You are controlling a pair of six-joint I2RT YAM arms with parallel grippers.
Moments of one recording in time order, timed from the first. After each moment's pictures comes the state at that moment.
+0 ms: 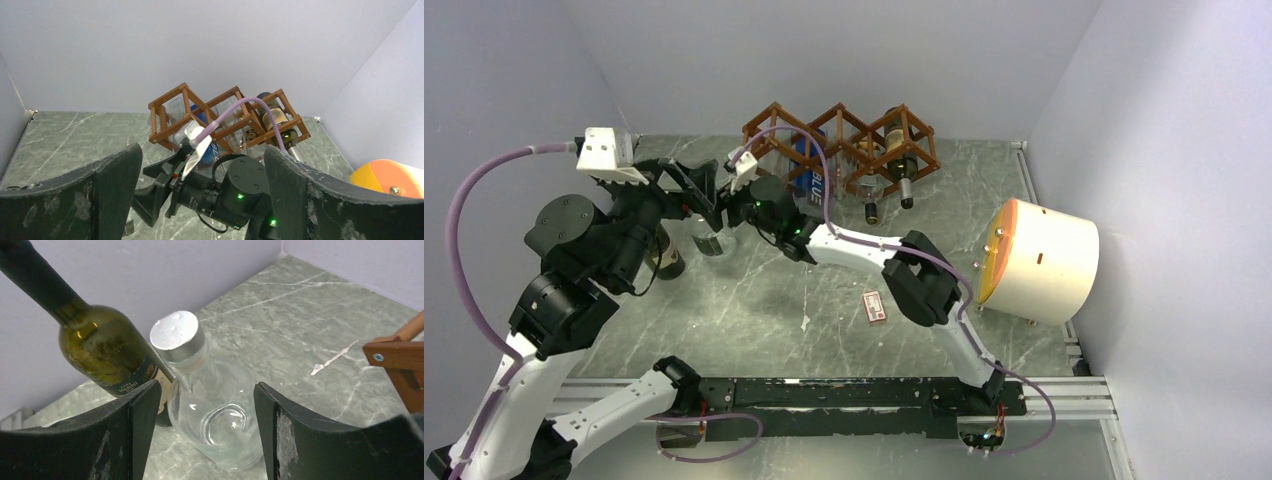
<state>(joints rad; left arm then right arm) -0.62 0.80 1.37 -0.47 -0.43 -0.21 0.98 2.20 1.74 0.43 0.00 0.23</state>
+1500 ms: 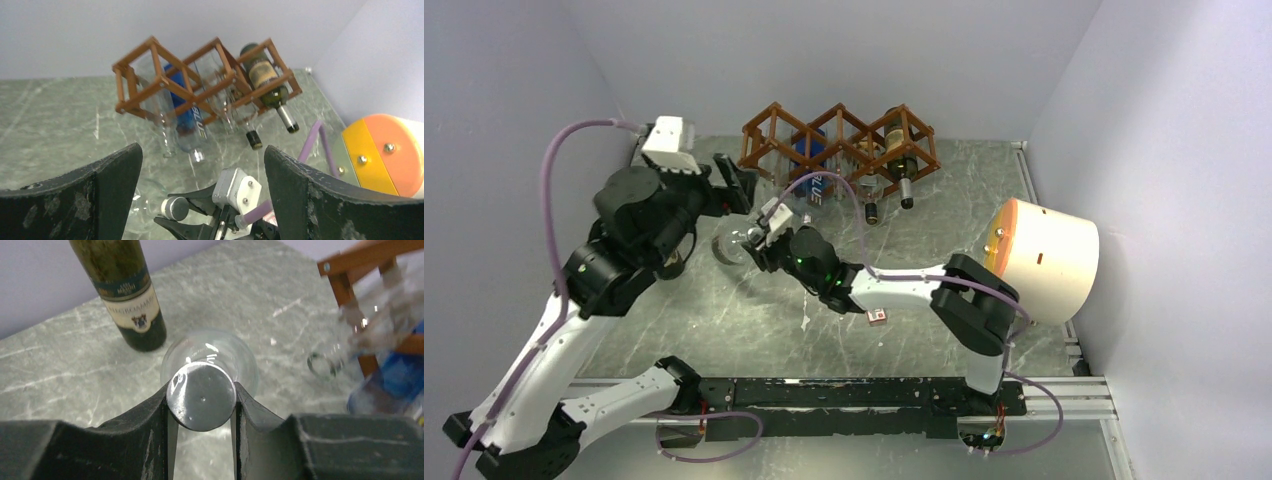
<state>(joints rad) -0.62 0.91 1.35 -0.51 -0.32 -0.28 1.09 1.87 1.12 0.69 0.19 0.01</state>
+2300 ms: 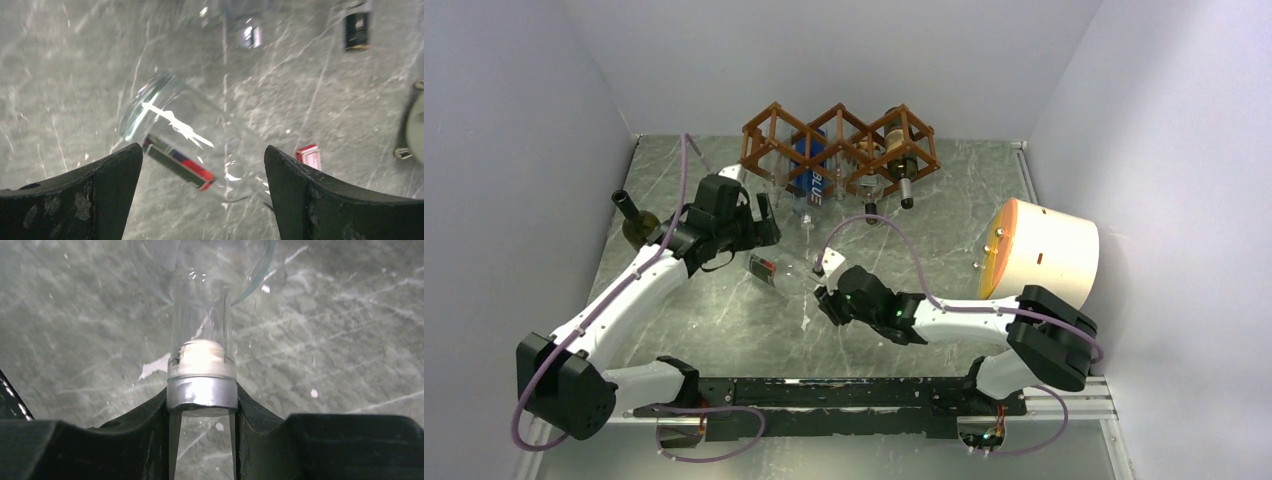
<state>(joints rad) -0.46 1.19 1.04 -0.56 -0.09 -0.54 1.08 1.43 0.64 0.23 0.17 0.10</state>
